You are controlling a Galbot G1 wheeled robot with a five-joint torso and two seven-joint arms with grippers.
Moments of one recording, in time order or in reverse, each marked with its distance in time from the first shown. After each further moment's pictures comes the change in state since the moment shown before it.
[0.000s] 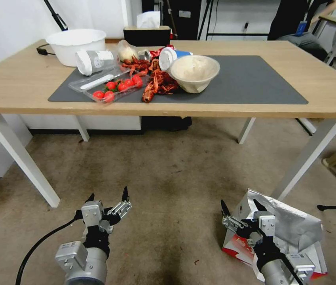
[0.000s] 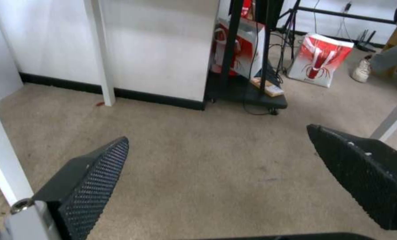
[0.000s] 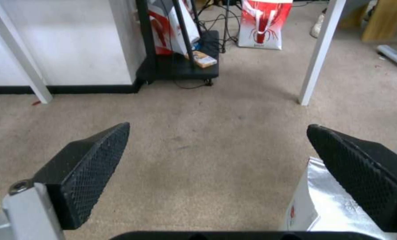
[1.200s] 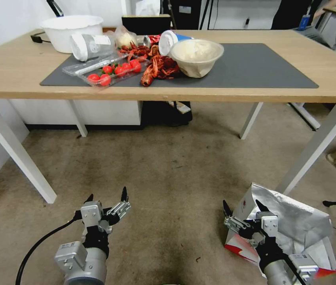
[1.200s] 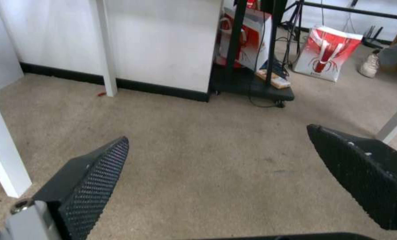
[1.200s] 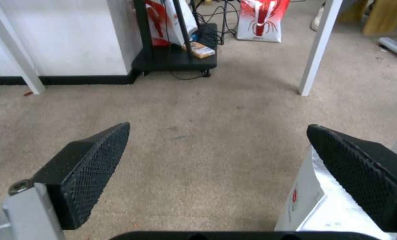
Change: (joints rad) left arm 0.000 -0.006 -0.005 0.003 0.001 -0.003 -0.003; right arm -0.003 -0.008 0.018 0.003 0.012 -0.001 -0.003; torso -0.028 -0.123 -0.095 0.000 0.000
